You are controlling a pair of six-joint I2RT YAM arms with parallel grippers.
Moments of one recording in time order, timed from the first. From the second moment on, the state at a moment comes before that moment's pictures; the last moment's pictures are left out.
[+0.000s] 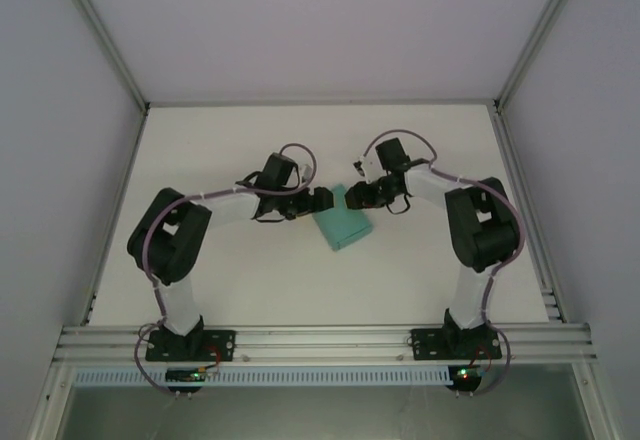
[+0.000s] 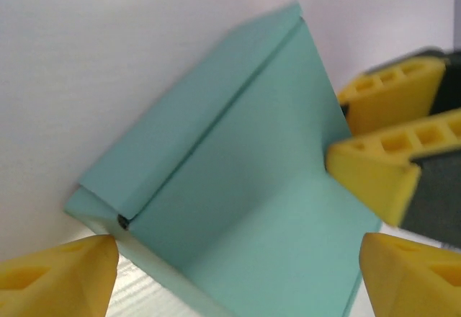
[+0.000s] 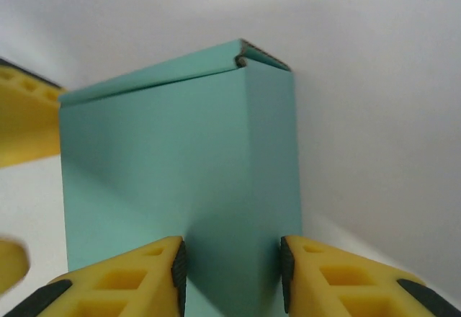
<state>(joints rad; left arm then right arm) -0.58 1.83 1.05 -0.07 0.48 -0.68 0.36 1.86 1.15 -0.41 -0.55 0.13</state>
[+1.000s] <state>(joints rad) -0.55 1.92 1.07 -0.02 0.47 -0.68 0.40 1.76 0.90 -0.01 -0.48 0.43</state>
